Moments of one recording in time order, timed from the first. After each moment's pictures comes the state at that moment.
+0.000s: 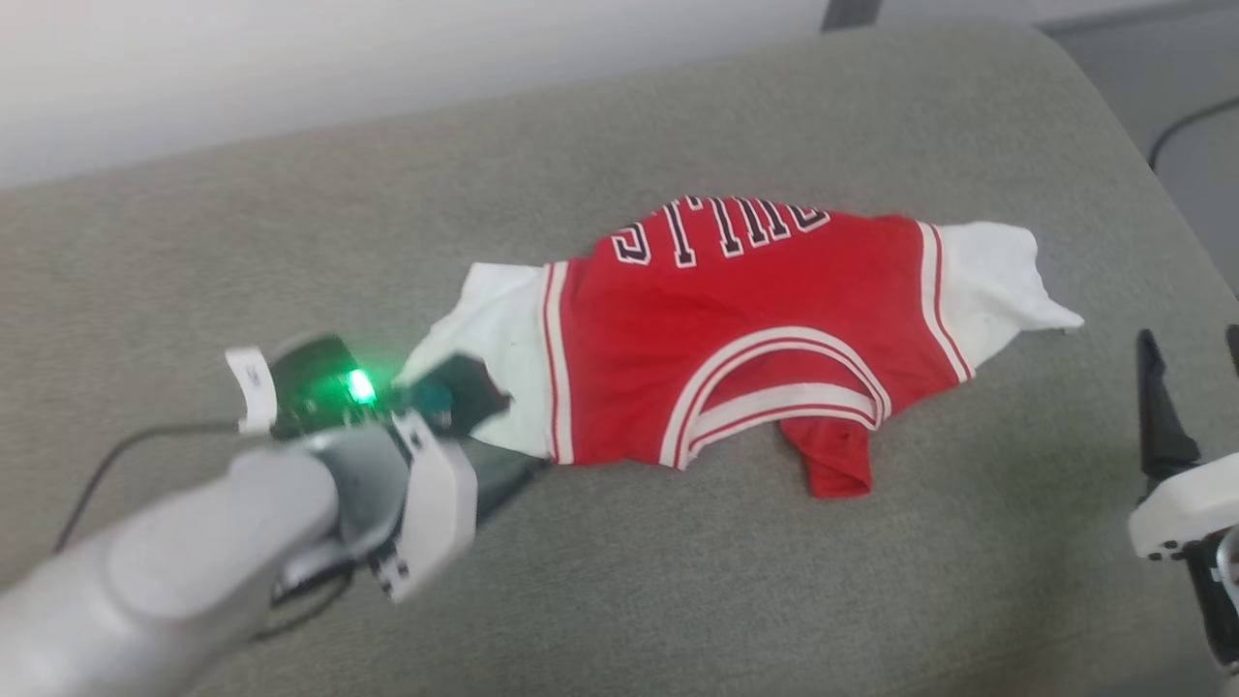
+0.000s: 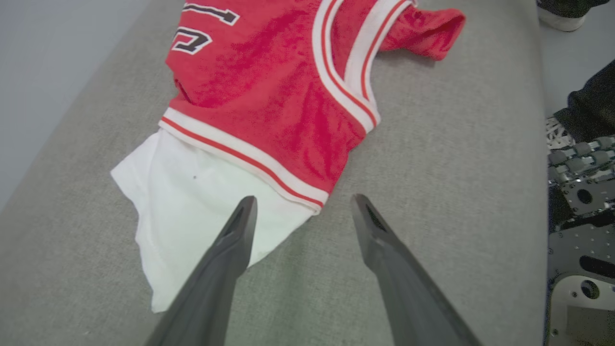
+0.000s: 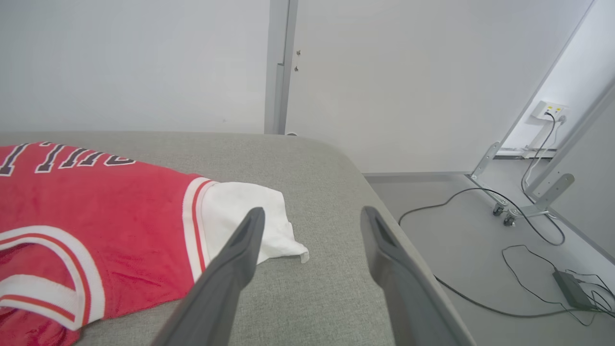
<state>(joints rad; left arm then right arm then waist) -0.91 0.71 -1.26 0.20 -0.80 -0.13 0.14 -0.20 -0.27 -0.20 0.21 0.15 0.13 -0.10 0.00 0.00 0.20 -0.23</state>
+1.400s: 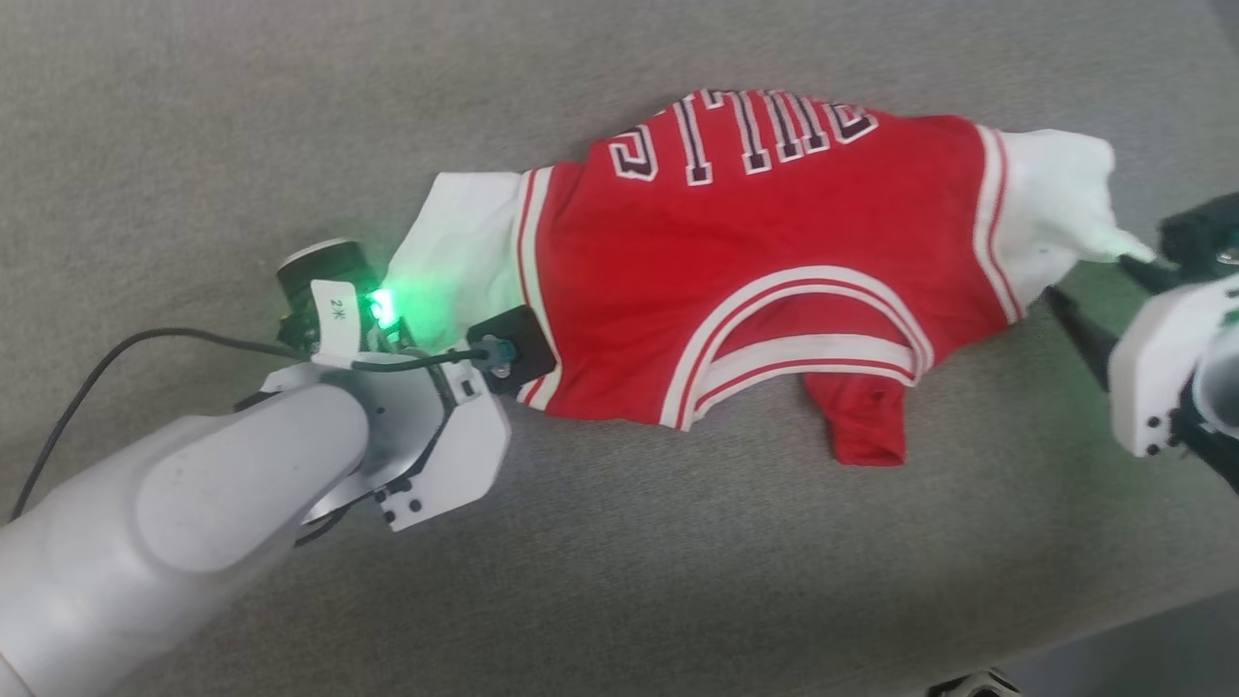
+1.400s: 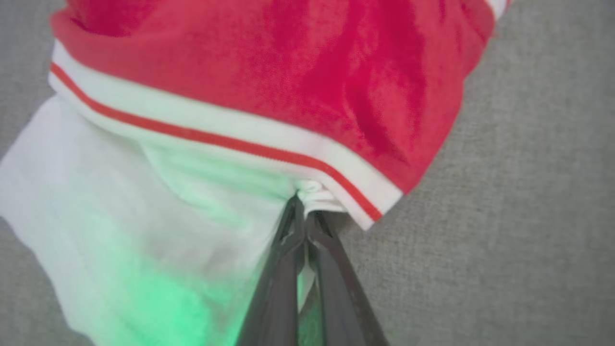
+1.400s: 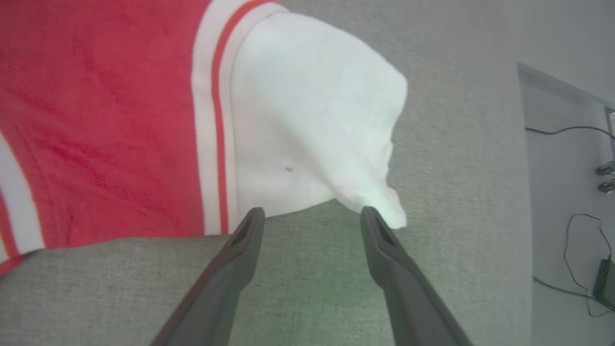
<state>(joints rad) -1.03 0.66 -1.26 0.24 -0.59 -0.14 0.36 -0.54 -0.61 0.31 0.31 0.49 0.13 0.36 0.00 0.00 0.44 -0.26</state>
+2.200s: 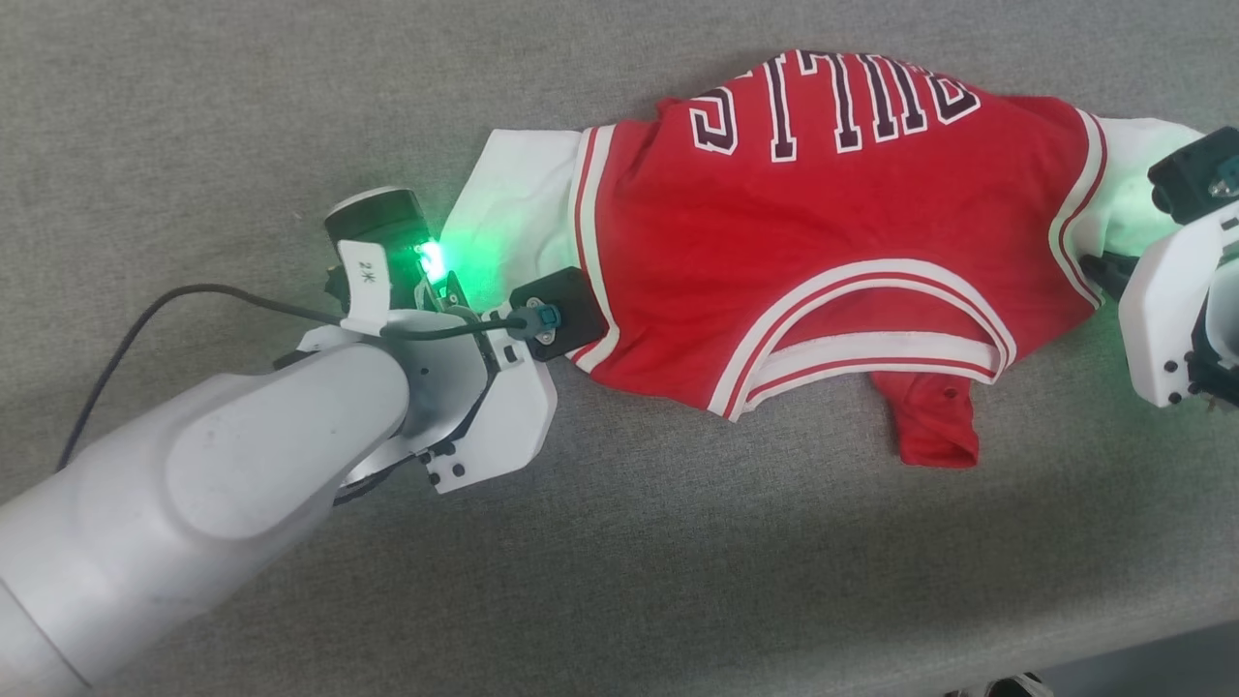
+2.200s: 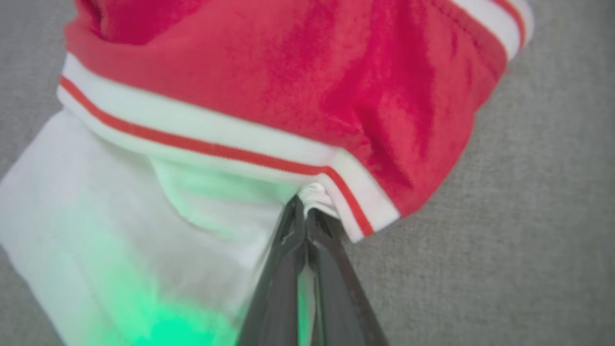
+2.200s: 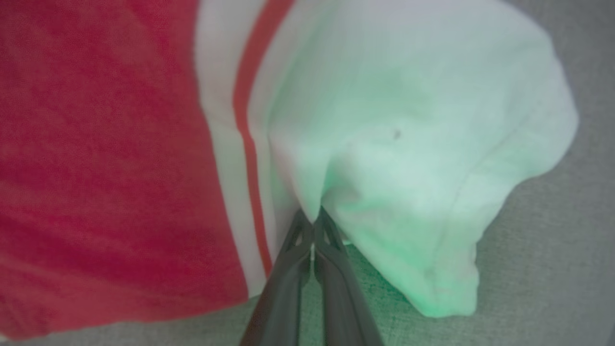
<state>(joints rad) -1.10 0.61 -1.26 0.23 -0.58 -0.14 0.31 -0.80 -0.70 0.65 0.53 0.72 0.13 0.44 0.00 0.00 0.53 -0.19</state>
